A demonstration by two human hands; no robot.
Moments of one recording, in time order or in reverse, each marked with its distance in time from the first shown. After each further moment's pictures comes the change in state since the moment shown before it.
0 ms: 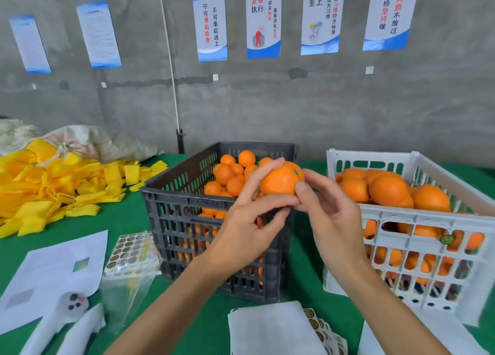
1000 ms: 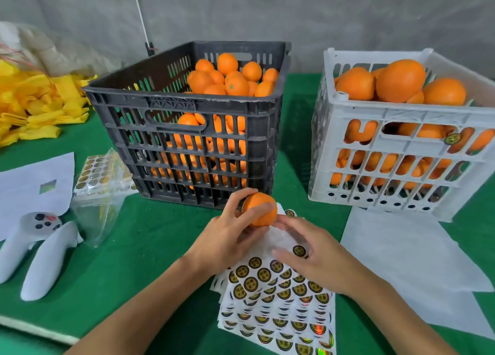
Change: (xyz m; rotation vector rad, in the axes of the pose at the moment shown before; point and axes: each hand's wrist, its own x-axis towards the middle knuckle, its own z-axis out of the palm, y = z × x) left_hand -0.186 -0.013 0.051 0.221 -0.430 -0.364; right_hand -0.144 0.124 -0.082 -0.580 -0.677 0.462
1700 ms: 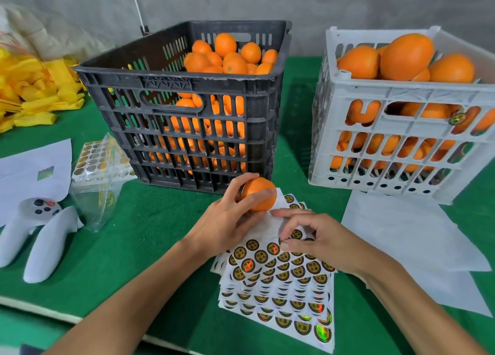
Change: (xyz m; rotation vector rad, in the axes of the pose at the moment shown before) left_hand -0.002 -0.009 0.004 0.018 -0.033 0.035; right_hand -0.004 0.009 -0.012 0.213 -0.145 0.028
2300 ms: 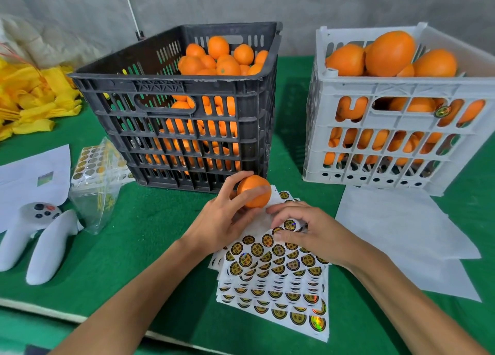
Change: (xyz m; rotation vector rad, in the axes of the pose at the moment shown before) left_hand 0.001 0.002 0.000 -0.055 0.037 0.004; right_hand 0.002 -0.002 0.004 -0.123 0.089 -0.092
